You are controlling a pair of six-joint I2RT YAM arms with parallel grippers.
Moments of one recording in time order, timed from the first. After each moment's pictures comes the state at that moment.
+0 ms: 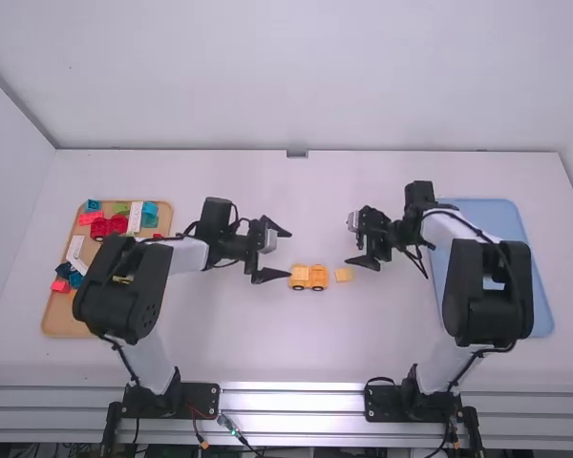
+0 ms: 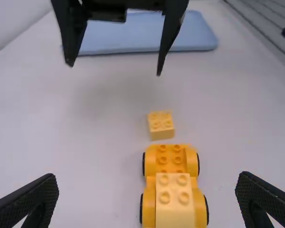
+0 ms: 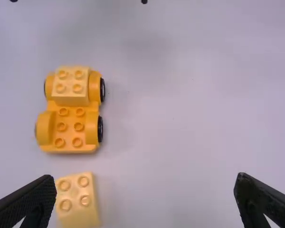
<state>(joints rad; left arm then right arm) -0.20 1.84 0.80 0.19 1.17 0.92 -0.01 1.84 1.05 -0.59 -0.90 -1.51</state>
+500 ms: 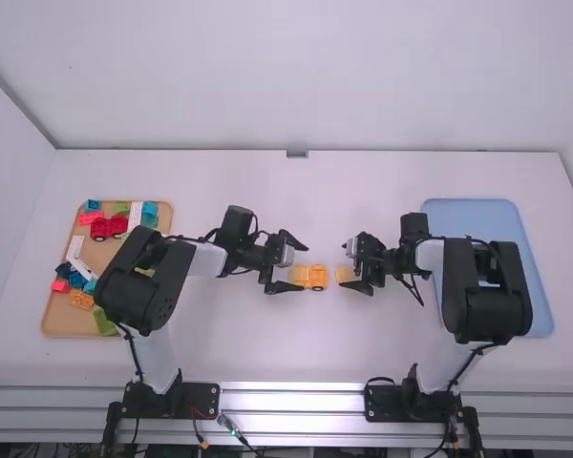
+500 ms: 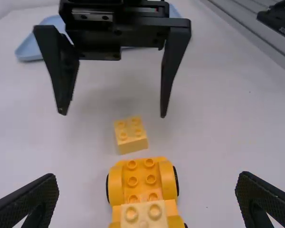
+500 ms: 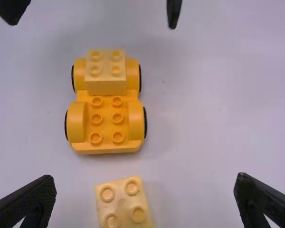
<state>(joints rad) -0.31 1.92 0.80 0.25 1.14 0.94 -0.01 1.87 0.78 -0.27 -0.98 -1.45</state>
